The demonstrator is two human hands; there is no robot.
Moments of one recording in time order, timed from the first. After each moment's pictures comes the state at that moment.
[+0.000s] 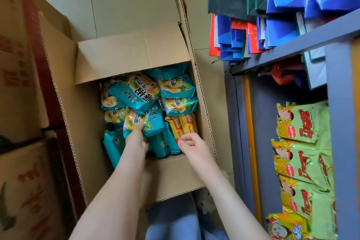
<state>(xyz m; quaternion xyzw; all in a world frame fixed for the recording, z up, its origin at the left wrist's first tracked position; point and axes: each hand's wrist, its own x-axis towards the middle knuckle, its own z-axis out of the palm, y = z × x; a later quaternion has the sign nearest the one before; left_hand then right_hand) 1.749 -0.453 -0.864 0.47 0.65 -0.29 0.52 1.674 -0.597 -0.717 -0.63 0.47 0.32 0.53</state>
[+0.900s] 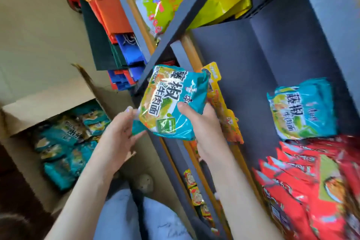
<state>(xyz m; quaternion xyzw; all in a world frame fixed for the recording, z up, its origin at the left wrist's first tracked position) 1.703 -0.584 -0.375 0.45 0.14 -0.54 0.69 1.613 -0.712 -0.283 -0.53 0.55 -0.12 0.64</state>
